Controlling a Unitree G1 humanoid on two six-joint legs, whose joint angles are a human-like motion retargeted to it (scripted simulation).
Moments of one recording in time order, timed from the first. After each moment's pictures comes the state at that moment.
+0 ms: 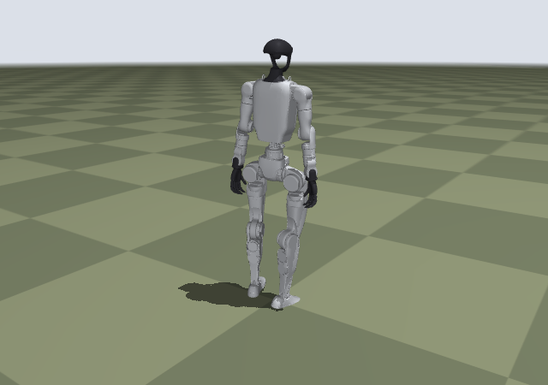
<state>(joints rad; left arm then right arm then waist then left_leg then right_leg) 0.06 0.14 0.16 1.55 0.18 0.04 -0.08 -0.03 -0.14 0.11 1.59 -0.77 -0.03 -0.02 -0.08 -0.04 0.06 0.08 -0.03 0.28 0.01 -0.06 0.02 0.13 -0.08 -0.30 0.03 0.08 0.03</state>
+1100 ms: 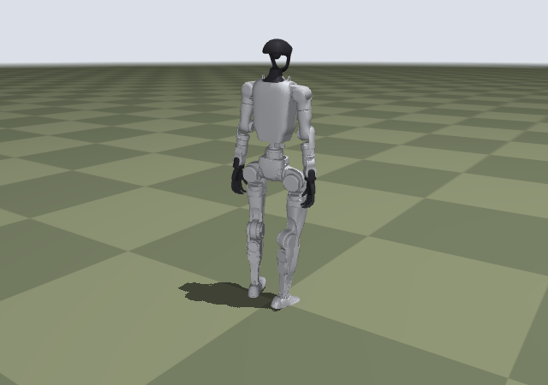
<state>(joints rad) 0.07 0.13 0.16 1.56 0.19 0.04 -0.08 -0.02 -0.14 0.10 1.61 -0.76 -0.03 0.03 -0.09 -0.04 0.04 0.08 -0.03 0.28 0.01 -0.06 0.02 0.12 -0.07 -0.30 0.03 0.08 0.03</state>
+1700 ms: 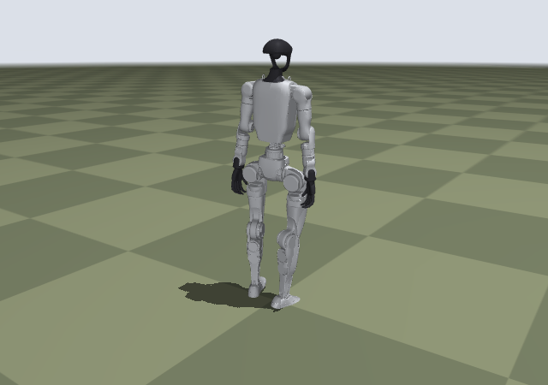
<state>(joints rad) 0.07 0.13 0.15 1.56 0.19 0.04 -0.08 -0.02 -0.14 0.10 1.60 -0.77 -0.03 0.02 -0.09 -0.04 0.04 0.08 -0.03 0.28 0.01 -0.06 0.02 0.12 -0.08 -0.31 0.03 0.08 0.03</state>
